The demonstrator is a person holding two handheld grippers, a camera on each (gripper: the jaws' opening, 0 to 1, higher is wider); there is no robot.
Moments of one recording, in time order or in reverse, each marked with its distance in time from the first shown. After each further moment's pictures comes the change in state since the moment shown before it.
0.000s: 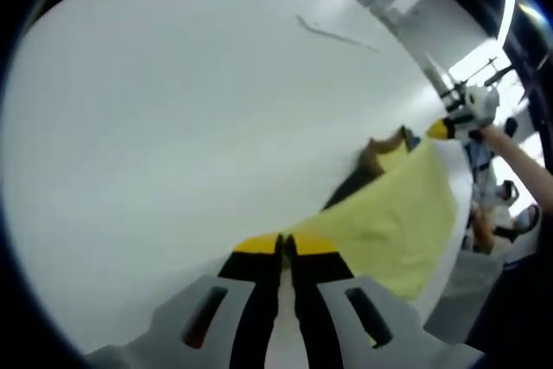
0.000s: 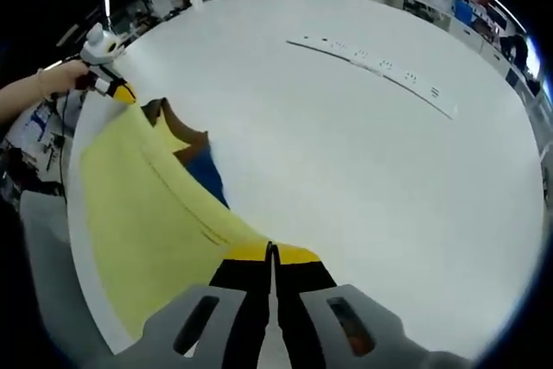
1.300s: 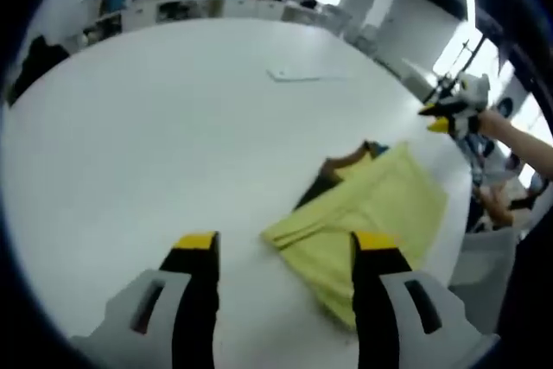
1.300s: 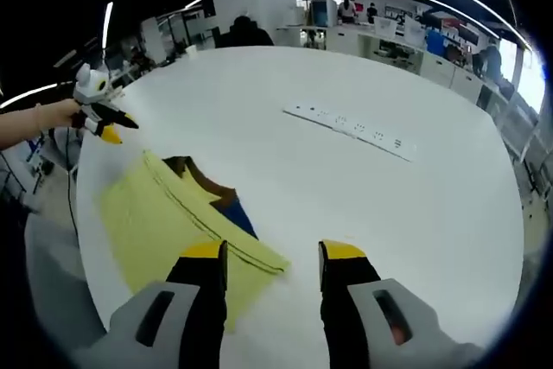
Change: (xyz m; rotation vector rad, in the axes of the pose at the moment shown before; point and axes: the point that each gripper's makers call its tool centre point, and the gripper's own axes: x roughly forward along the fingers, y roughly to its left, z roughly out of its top) left arm -0.076 -0.026 0.007 0.203 -0.230 0.090; right arm -0.088 0.034 0.040 0.036 -0.288 -0.112
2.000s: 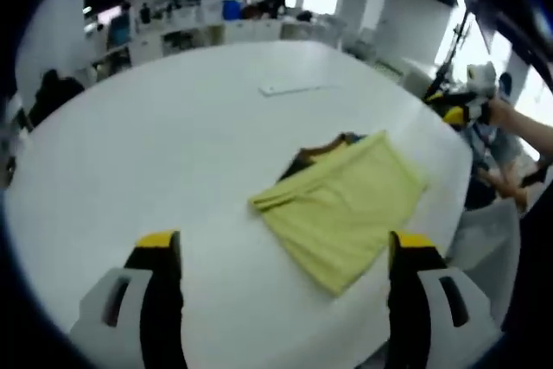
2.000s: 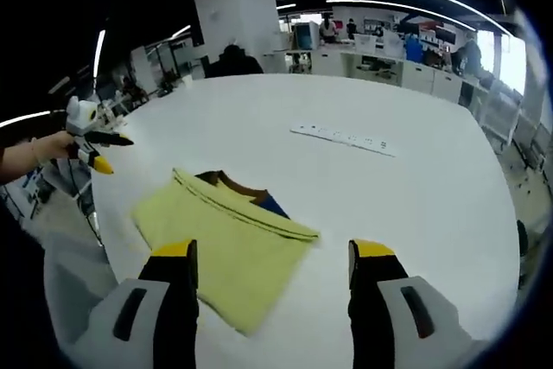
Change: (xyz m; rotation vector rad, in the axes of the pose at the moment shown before) left arm -0.076 -0.042 -0.027 0.081 -0.094 0.047; right arm -0.073 0.045 -0.020 0.083 -0.108 -0.040
